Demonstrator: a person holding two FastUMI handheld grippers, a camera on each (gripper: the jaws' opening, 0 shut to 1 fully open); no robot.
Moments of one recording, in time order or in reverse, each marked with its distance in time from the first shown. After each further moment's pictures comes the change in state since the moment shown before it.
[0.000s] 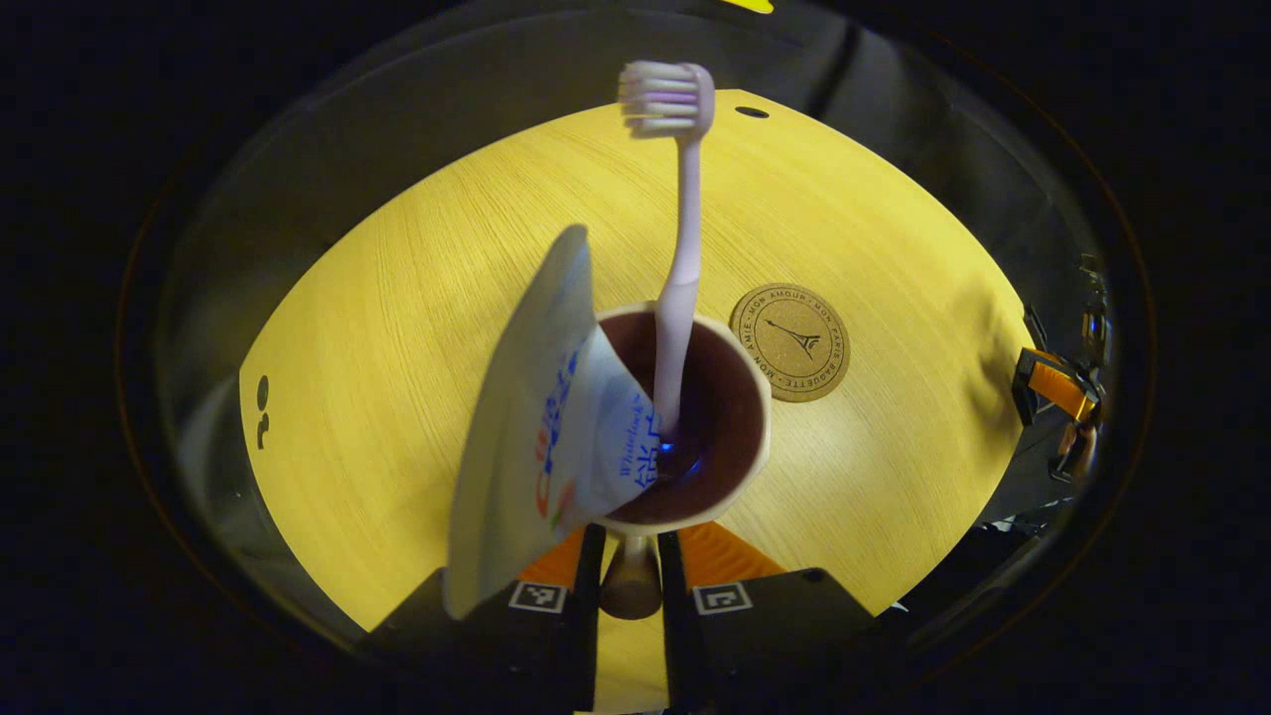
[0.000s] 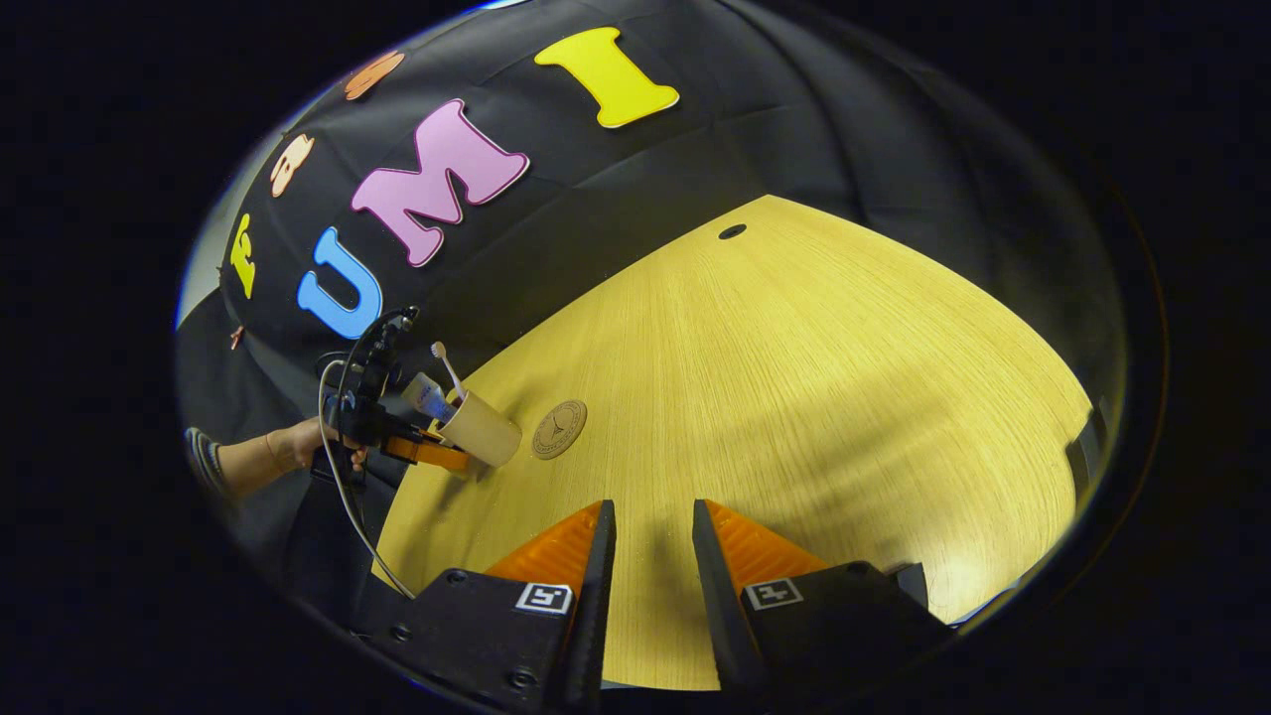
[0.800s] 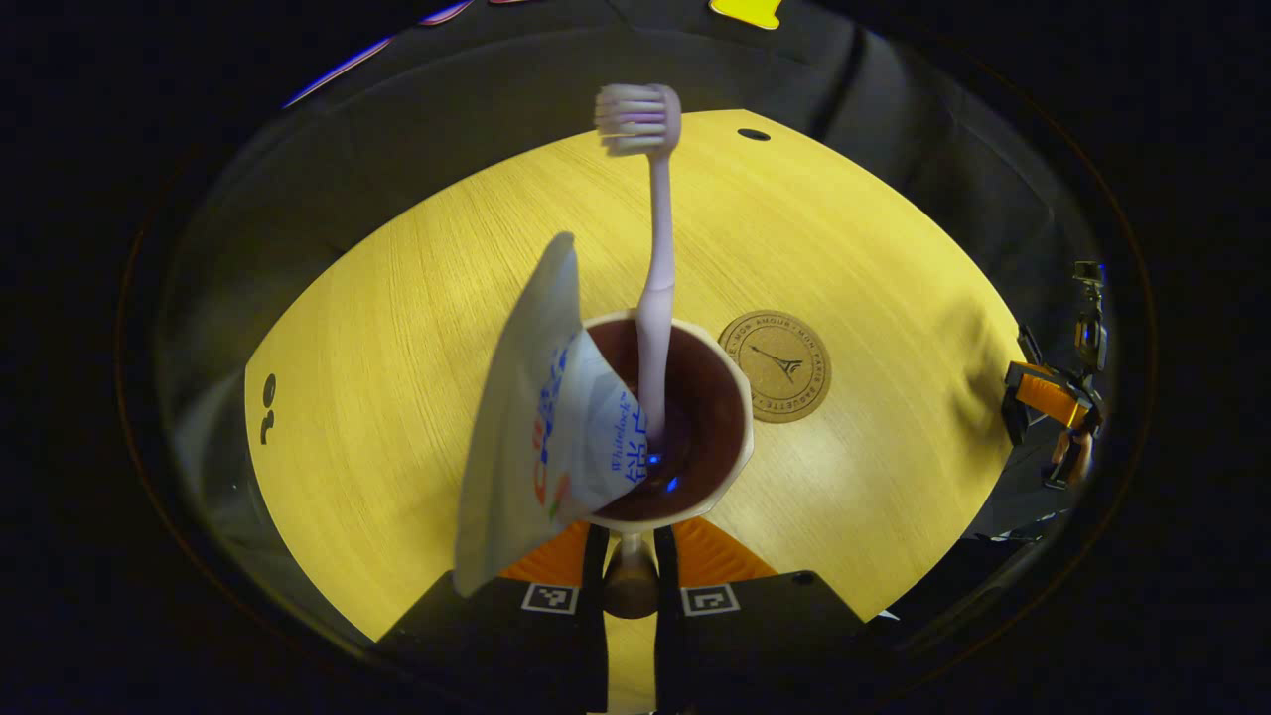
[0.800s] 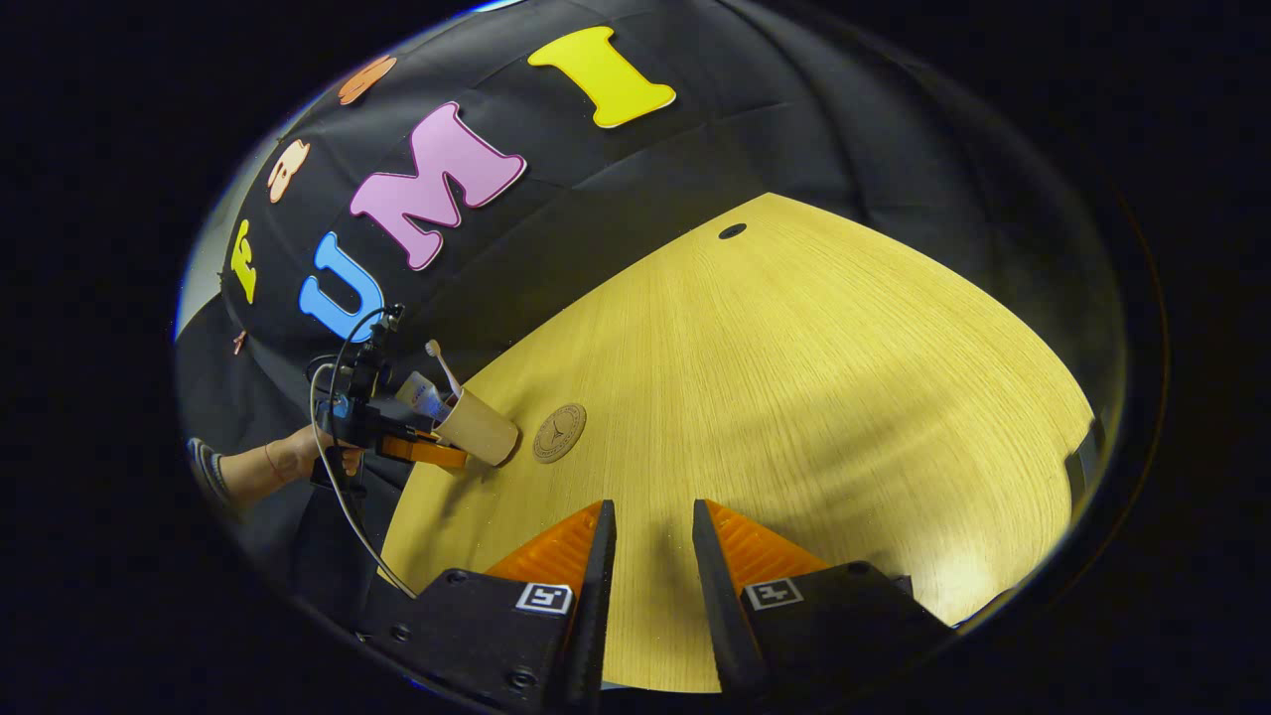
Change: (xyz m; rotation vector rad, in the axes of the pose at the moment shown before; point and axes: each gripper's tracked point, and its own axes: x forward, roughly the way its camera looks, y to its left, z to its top) left arm -0.018 -0.014 0.014 -0.037 -0.080 -0.002; right arm 0.001 -0.006 0.007 0.010 0.003 0.016
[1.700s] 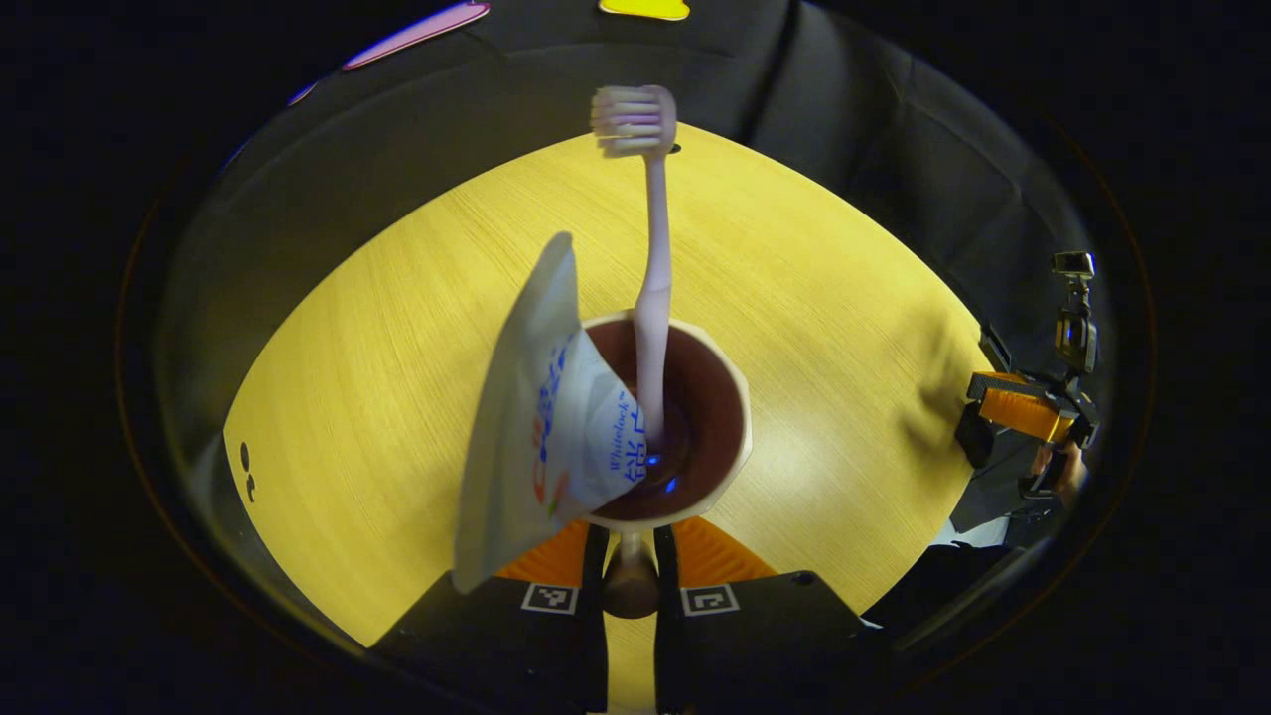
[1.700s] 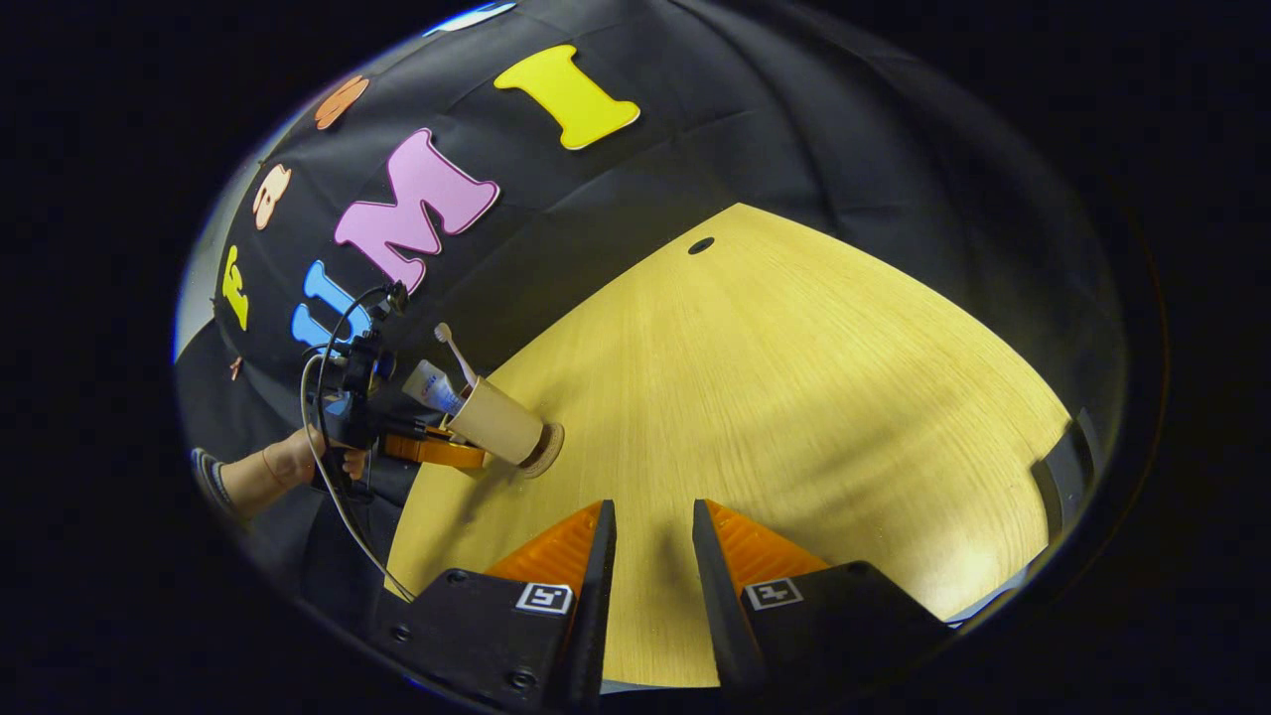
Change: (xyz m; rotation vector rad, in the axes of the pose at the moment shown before) left arm 0.011 -0.092 0.053 0.113 -0.017 -0.075; right arm -0.021 -0.033 0.018 0.055 -0.038 -0.031
